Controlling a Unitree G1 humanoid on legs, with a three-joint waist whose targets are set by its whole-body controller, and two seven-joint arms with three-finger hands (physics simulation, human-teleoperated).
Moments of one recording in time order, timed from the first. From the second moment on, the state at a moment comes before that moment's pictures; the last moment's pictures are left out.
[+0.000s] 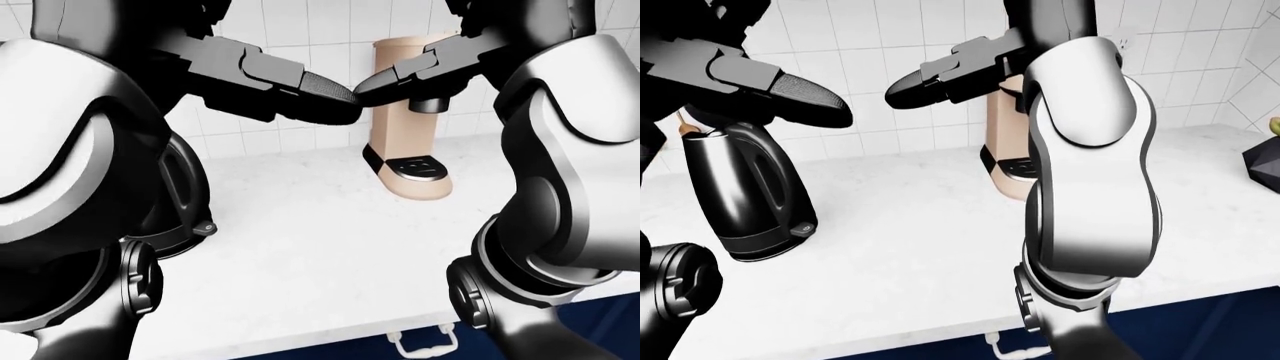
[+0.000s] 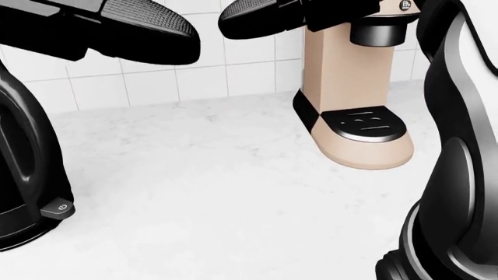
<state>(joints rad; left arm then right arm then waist) -1.21 0.55 0.16 -0.66 -1.23 1.36 0.81 -1.13 -0.17 0.01 -0.61 -0.32 1.25 0.26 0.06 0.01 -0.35</state>
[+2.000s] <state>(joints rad) -0.94 0.39 0.20 0.17 -0.07 0.96 0.02 -1.11 -0.12 0.04 -0.60 -0.43 1.22 0.33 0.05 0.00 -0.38</state>
